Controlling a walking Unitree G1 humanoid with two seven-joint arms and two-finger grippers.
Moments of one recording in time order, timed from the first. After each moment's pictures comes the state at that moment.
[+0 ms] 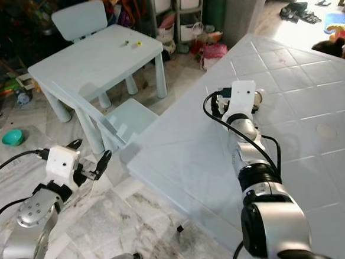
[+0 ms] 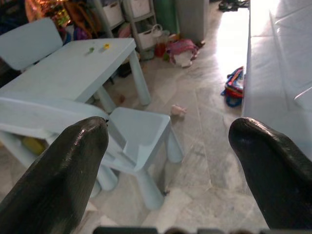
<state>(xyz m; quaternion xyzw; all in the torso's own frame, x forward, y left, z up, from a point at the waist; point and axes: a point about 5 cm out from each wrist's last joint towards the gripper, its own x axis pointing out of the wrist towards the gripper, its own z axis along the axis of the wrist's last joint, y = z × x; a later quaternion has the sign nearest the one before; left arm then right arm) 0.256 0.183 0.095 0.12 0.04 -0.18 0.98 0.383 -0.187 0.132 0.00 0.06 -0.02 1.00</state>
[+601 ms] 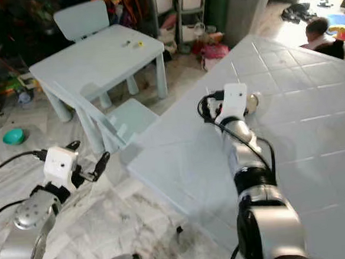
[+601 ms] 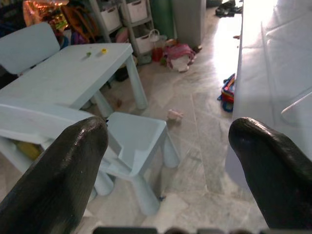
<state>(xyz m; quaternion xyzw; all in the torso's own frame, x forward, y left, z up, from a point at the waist) 0.261 0.177 0.100 0.12 0.03 -0.19 0.98 0.363 -0.160 0.119 0.06 0.08 0.01 1.00</state>
